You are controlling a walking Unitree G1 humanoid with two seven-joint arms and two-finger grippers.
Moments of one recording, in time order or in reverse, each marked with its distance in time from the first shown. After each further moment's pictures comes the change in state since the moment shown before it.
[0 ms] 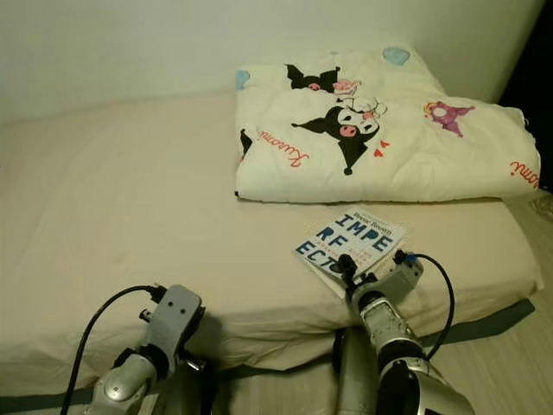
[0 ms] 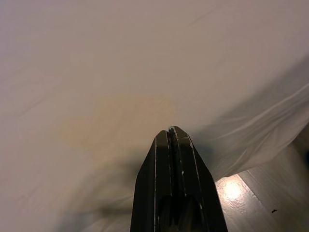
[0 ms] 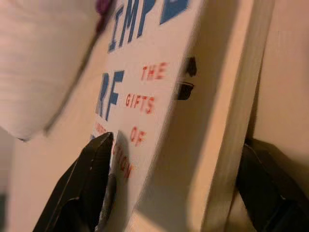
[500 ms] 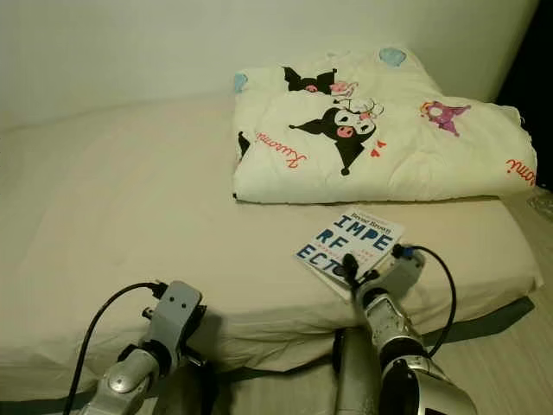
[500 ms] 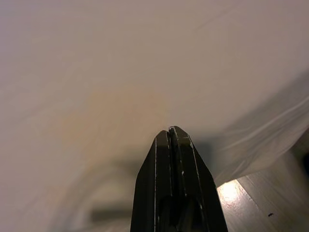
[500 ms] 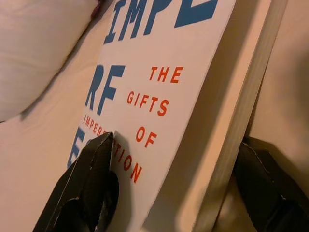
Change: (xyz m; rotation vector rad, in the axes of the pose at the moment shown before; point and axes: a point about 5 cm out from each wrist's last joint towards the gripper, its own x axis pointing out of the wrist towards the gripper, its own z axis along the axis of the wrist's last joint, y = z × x) left arm 0.010 0.004 -0.001 -0.038 0.009 -0.010; right arm 0.002 0.001 0.000 -0.168 0.054 -0.051
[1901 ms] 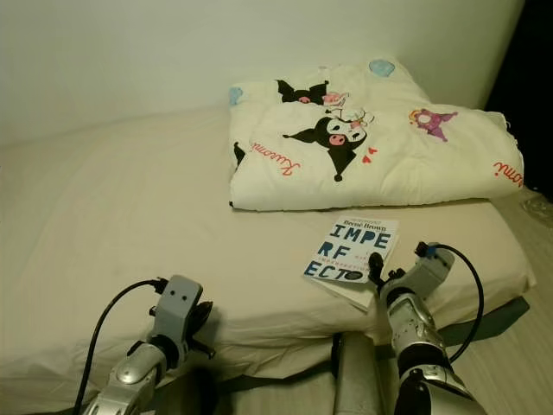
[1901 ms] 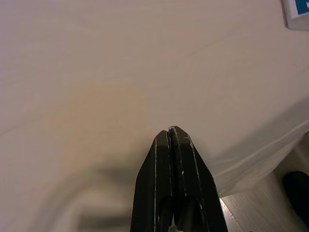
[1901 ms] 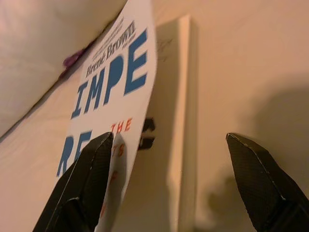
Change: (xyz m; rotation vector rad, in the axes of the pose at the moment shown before) left arm 0.013 -0.003 -0.005 -0.128 0.002 -0.004; right arm -0.012 -0.023 0.042 -0.174 -0.177 -0.128
